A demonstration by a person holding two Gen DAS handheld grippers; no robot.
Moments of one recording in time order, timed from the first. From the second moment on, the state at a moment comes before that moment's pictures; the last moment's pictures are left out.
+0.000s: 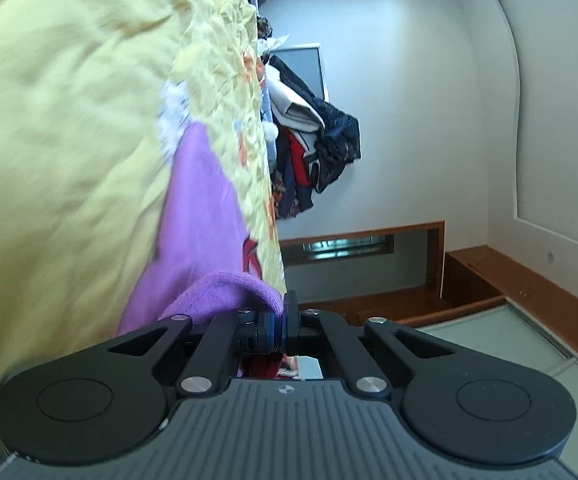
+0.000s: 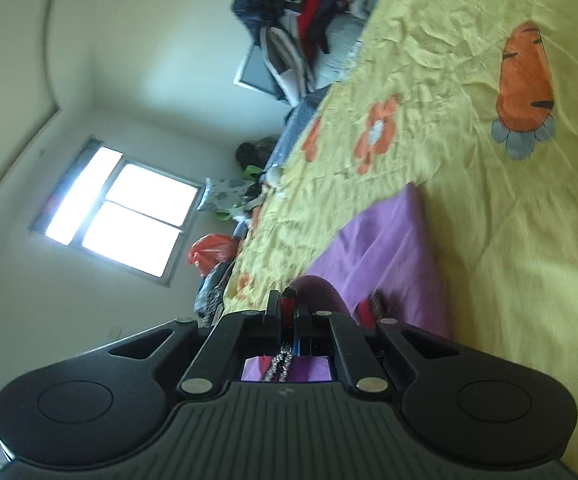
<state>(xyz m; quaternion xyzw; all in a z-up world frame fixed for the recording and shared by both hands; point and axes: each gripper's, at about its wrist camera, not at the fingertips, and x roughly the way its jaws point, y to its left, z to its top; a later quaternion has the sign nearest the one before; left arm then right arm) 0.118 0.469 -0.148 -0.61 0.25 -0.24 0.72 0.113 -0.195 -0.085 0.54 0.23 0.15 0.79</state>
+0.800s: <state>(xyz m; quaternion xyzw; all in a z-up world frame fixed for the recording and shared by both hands) 0.164 0.413 -0.058 -0.37 0.33 -0.20 0.85 0.140 -0.127 -0.006 0.19 0.30 0.14 0.92</state>
